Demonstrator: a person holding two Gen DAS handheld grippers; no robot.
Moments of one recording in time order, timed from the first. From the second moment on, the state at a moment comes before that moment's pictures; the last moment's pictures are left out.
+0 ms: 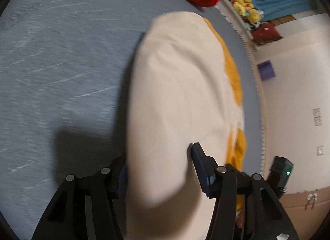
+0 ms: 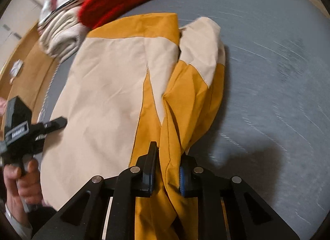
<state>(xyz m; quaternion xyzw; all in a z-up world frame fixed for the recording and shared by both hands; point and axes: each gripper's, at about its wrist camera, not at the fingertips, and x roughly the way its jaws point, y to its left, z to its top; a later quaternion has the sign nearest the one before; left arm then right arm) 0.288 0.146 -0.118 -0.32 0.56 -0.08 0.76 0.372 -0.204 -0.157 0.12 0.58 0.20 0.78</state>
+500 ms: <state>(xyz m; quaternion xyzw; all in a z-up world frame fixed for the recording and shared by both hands) 0.240 0.112 -0.121 -0.10 0.59 -0.08 0.79 0.333 -0.218 -0.151 0.03 0.60 0.10 0.79</state>
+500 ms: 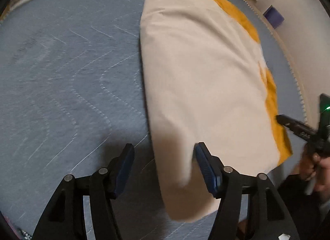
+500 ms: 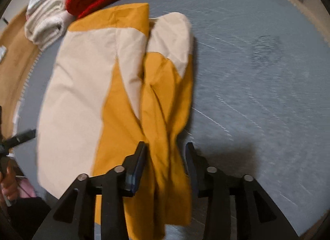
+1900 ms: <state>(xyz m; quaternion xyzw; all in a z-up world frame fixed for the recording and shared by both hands) 0.039 0.013 -0.017 -0.09 0.41 0.02 0.91 0.076 -0.170 -0.015 -0.04 0.38 0.07 0.92</state>
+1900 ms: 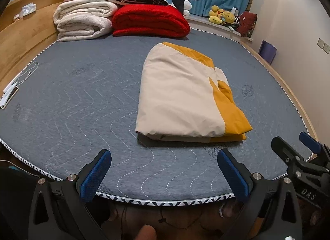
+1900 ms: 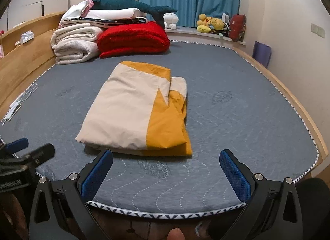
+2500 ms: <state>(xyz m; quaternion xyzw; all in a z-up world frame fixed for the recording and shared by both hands) 0.039 0.009 -0.019 -0.08 0.41 0.02 0.91 0.075 -0.163 -0.018 -0.04 0.38 0.07 0.92</state>
